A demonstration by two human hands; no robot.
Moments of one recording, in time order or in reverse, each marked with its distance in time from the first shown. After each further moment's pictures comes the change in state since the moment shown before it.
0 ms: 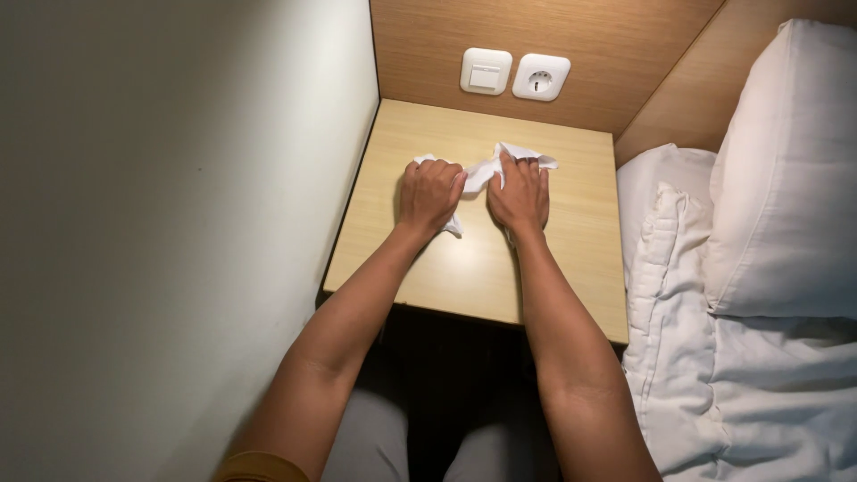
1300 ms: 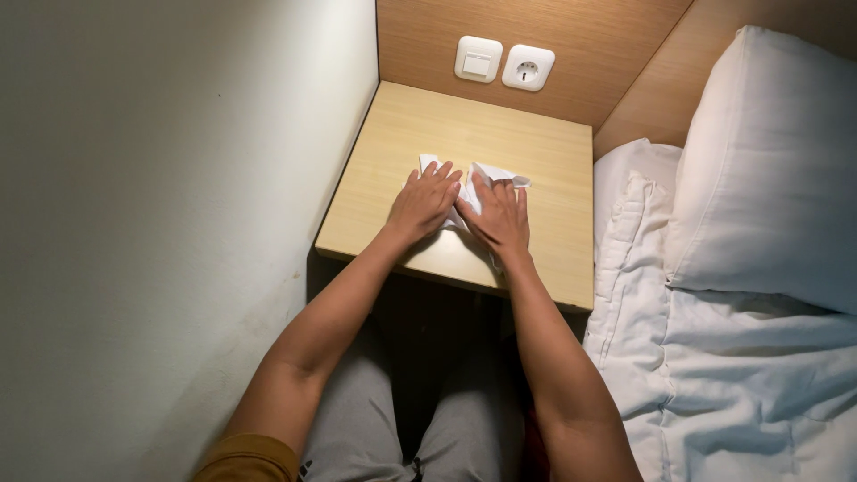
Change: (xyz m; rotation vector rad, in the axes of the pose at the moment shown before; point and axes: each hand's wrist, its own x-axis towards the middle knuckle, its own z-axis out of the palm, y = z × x) left_hand -0.053 0.036 -0.025 -0.110 -0.381 -0.101; right_hand -0.107 -0.009 -0.040 -0.065 -0.092 -0.171
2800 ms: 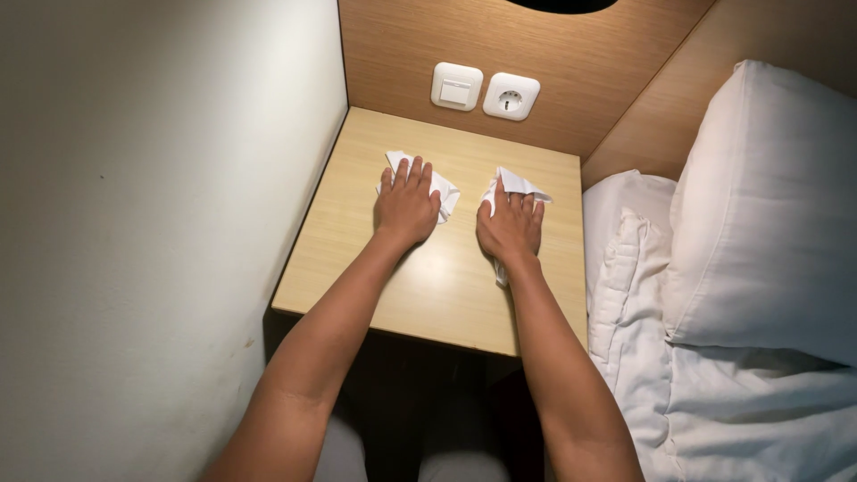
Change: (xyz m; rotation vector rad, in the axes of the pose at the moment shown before) left_hand 0.094 -0.036 0.042 0.257 -0.090 -0.210; right_hand 0.094 0.059 0.013 -0.041 -0.099 0.272
